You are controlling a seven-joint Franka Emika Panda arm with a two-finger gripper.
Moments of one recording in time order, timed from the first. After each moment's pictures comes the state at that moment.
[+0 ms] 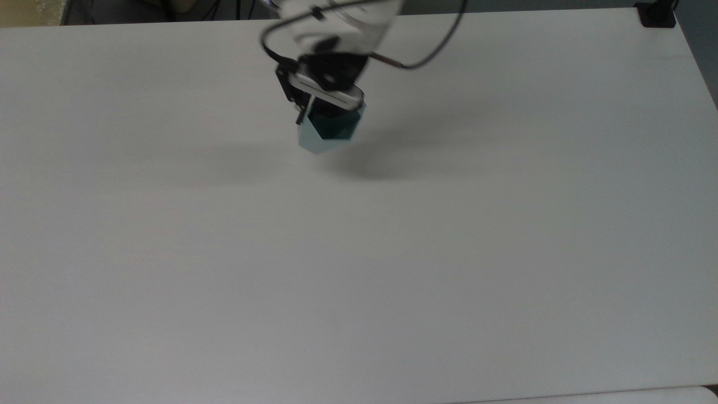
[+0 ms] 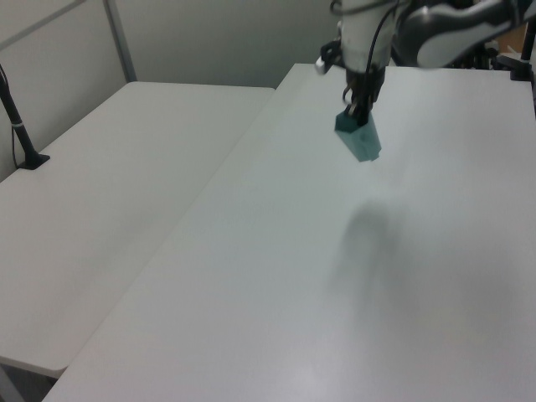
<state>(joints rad) 0.50 0.12 -0.13 -1.76 -0.36 1.90 0.58</state>
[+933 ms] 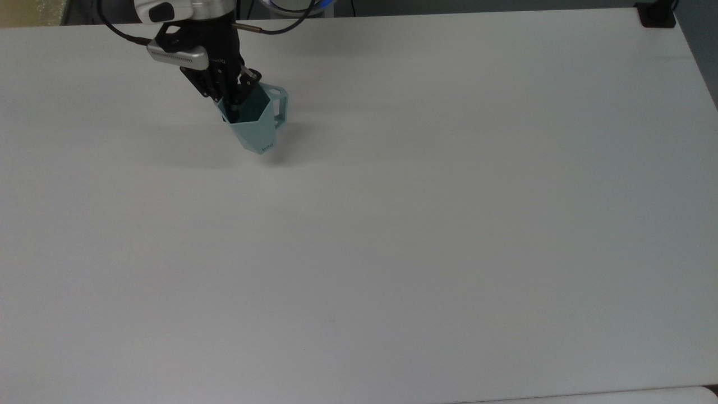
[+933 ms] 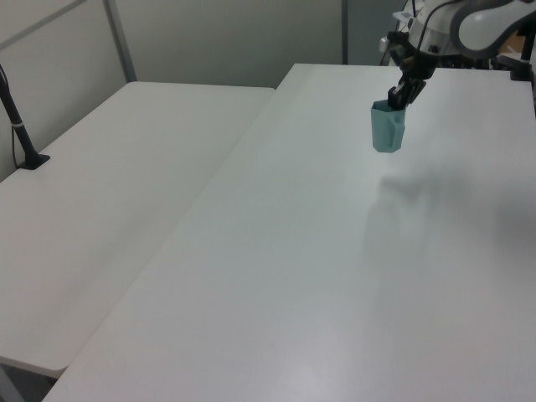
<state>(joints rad) 0.27 -0.15 -0.25 -2.34 0.03 2.55 0.24</state>
